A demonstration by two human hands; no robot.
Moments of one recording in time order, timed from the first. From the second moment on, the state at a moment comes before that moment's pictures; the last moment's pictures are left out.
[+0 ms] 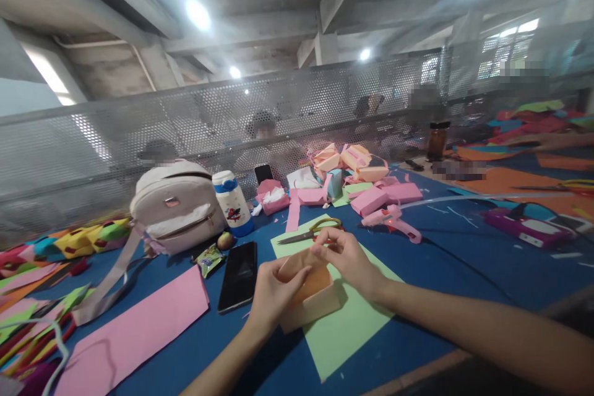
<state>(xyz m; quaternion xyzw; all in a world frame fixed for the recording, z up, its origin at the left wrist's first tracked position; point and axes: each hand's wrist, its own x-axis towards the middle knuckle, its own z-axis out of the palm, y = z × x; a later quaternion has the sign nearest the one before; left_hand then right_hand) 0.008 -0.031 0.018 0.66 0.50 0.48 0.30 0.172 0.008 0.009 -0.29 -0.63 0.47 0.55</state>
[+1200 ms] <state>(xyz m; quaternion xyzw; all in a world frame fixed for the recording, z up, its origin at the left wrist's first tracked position) 0.002 -0.025 0.013 0.63 0.51 0.50 0.30 0.184 0.011 0.019 -0.27 -0.73 0.30 0.56</state>
